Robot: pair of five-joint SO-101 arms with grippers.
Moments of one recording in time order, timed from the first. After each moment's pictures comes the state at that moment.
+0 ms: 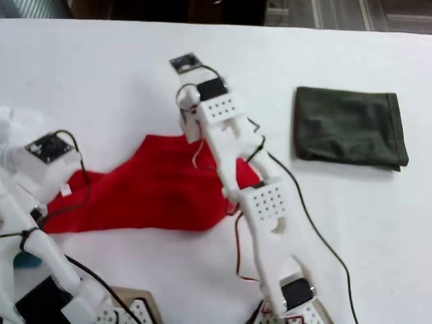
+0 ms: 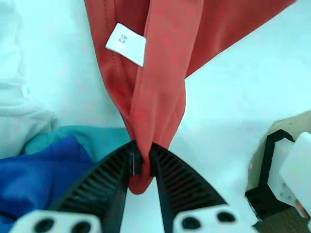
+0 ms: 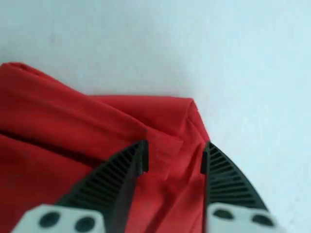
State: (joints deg) left arm -50.1 -19.7 29.9 88.4 -74.1; right arm -28.2 57.8 -62.8 94.0 4.9
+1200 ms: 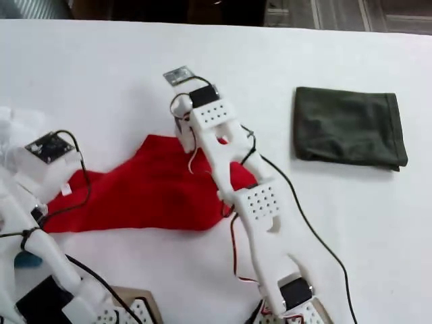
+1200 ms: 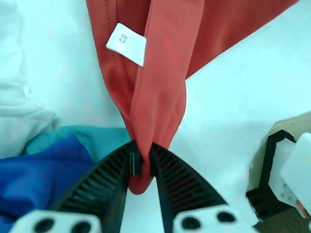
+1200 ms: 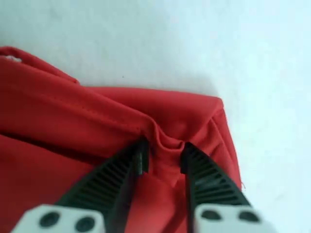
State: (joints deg) left arm -50.1 -19.7 29.9 88.3 -74.1; right arm -29.7 61.4 -62.9 93.9 4.9
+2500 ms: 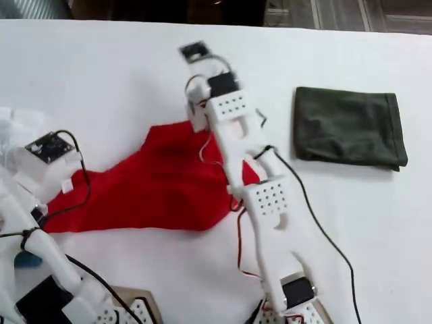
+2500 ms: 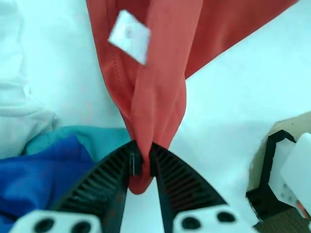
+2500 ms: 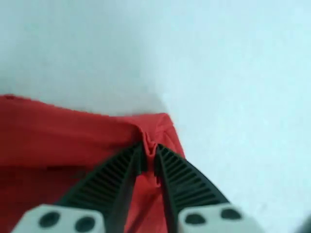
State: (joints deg) left arm -50.1 -19.7 29.9 88.3 -74.1; right arm -24.1 61.5 -79.2 96.8 5.0
